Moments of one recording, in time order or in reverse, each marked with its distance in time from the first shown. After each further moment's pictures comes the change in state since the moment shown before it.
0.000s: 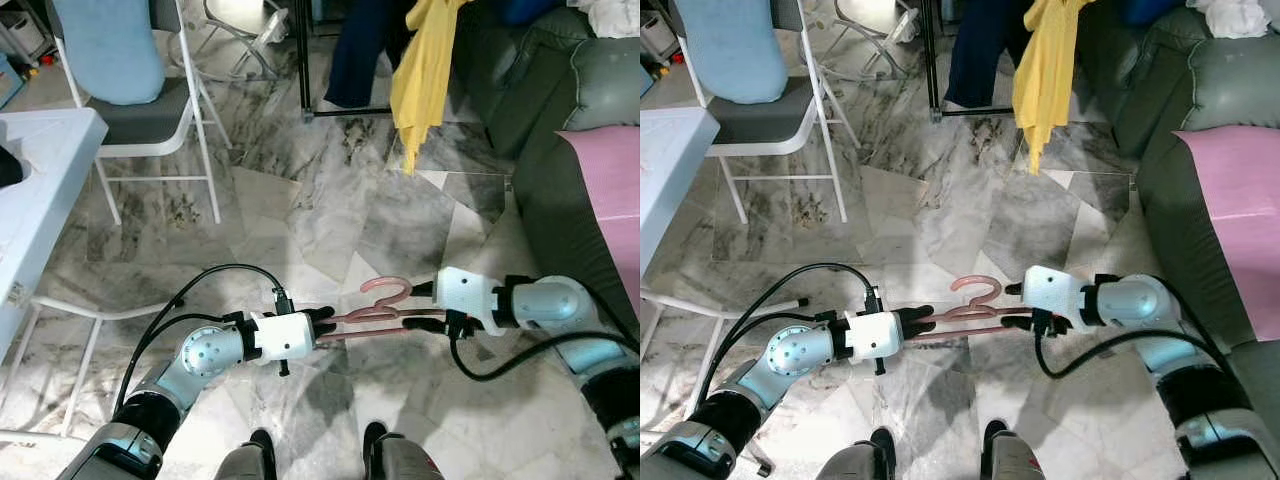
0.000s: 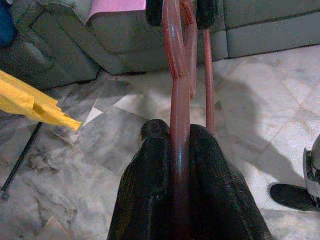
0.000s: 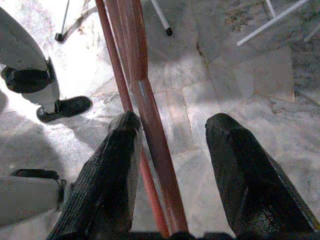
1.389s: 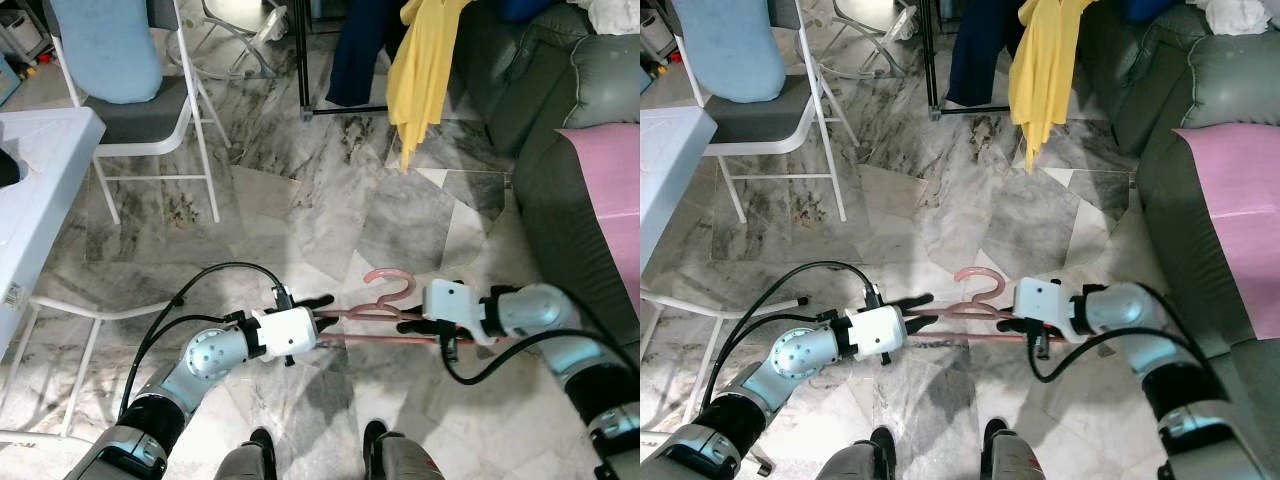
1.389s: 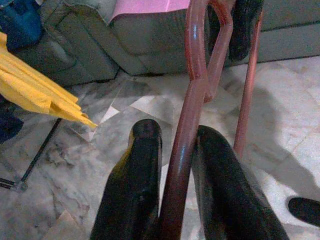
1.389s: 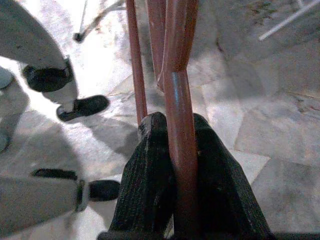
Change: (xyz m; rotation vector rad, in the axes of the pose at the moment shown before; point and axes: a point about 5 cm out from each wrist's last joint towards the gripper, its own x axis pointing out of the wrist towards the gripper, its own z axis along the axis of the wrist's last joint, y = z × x) left arm 0.002 0.002 0.000 -0.012 0.002 0.095; right arm 0.021 0.012 -0.010 0.035 0.005 0.036
